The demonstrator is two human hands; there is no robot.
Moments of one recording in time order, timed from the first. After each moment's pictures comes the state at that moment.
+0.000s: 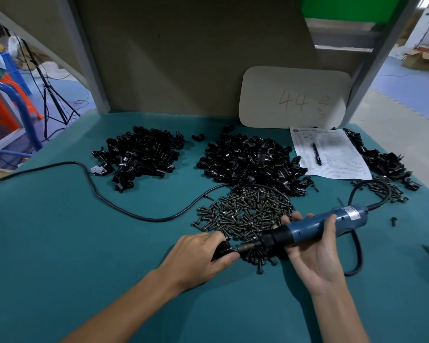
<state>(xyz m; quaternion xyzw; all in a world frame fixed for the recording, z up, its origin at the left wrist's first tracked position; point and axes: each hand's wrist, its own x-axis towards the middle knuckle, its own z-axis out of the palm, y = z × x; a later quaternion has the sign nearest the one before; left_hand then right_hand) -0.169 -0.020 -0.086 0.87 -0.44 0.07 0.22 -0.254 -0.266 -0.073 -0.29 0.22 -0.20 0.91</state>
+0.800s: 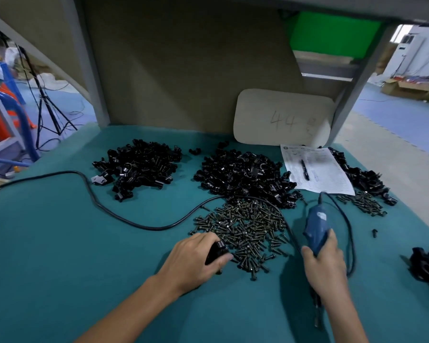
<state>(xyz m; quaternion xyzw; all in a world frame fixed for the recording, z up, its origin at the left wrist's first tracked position) -0.171 -0.018 -0.084 0.86 -0.41 0.09 0.29 -0.284 -0.285 -0.062 -0.85 0.40 -0.15 0.32</state>
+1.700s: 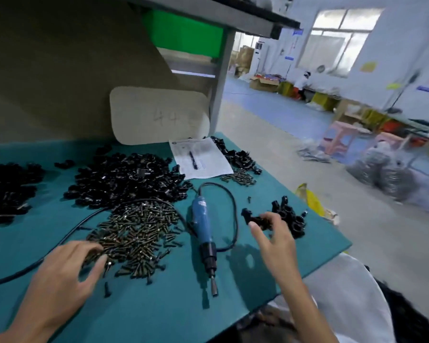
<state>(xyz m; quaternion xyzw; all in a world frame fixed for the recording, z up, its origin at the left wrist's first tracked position) -0.137 -0.025 -0.102 0.86 -0.39 0.15 0.29 -0.393 -0.359 -0.048 -0.81 0.37 -0.35 0.29</state>
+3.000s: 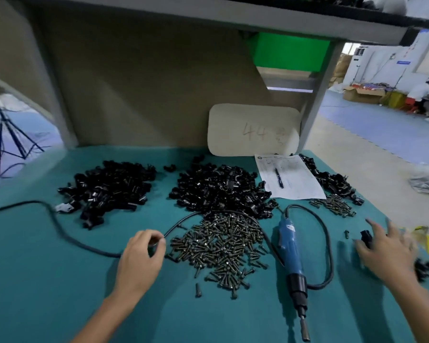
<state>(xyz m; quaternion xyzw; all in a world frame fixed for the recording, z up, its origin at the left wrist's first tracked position) -0.118 0.001 -0.095 0.87 -0.19 0.13 0.44 -0.329 -0.475 -0.040 -0.88 0.46 -0.12 0.05</state>
